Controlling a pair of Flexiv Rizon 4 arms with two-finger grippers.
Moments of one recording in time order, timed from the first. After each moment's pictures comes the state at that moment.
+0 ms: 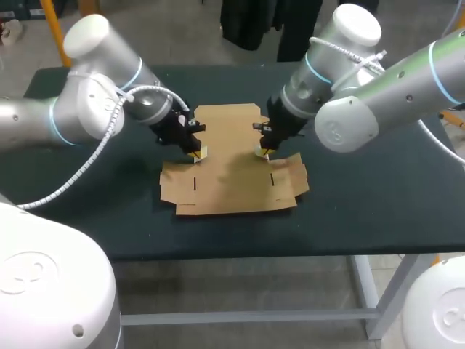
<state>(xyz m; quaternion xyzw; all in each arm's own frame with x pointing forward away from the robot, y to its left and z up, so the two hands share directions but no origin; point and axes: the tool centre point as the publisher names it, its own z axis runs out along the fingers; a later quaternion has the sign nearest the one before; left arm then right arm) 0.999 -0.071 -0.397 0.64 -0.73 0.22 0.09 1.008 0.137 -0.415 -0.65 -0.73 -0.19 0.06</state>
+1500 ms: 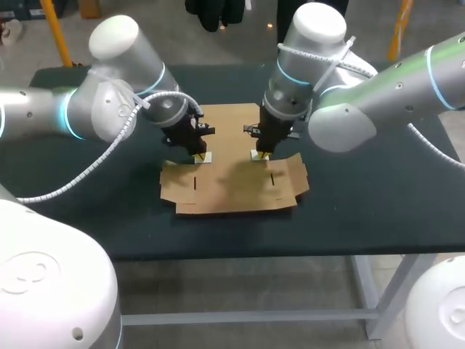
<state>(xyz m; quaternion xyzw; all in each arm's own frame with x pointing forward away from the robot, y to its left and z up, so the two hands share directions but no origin) 1.004 -0.080 -0.407 0.67 -0.72 0.19 0.04 1.005 0.141 -0.423 -0.71 -0.69 -0.13 0.02</state>
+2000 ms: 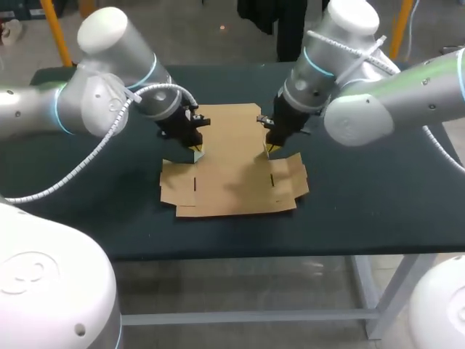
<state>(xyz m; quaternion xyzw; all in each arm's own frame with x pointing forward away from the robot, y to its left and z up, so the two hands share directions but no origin) 1.009 -0.071 -0.380 0.68 -0.70 0.21 0.04 1.006 0.120 -0.399 -0.71 -0.68 -0.17 0.06</state>
